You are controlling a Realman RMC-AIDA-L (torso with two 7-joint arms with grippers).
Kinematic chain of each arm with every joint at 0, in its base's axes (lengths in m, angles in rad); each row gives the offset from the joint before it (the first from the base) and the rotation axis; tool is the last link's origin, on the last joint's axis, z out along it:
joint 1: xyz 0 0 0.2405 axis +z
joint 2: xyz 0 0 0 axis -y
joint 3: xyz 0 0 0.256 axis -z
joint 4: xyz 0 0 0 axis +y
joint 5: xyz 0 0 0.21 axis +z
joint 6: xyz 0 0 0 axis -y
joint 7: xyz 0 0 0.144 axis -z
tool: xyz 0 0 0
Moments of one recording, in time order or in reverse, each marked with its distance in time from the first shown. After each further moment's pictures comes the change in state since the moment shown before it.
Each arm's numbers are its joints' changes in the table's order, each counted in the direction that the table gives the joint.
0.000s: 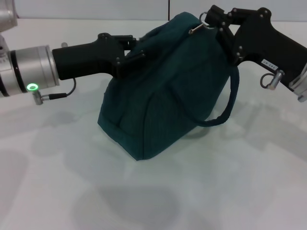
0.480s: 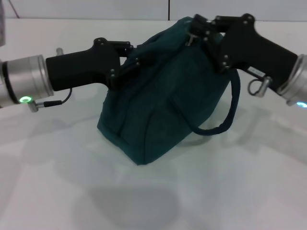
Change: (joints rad) left arm 0.046 -0.011 0.000 0.030 -0.016 -0.071 -0.137; right arm 0.020 0.000 0.091 -0.008 0.033 0.009 -0.006
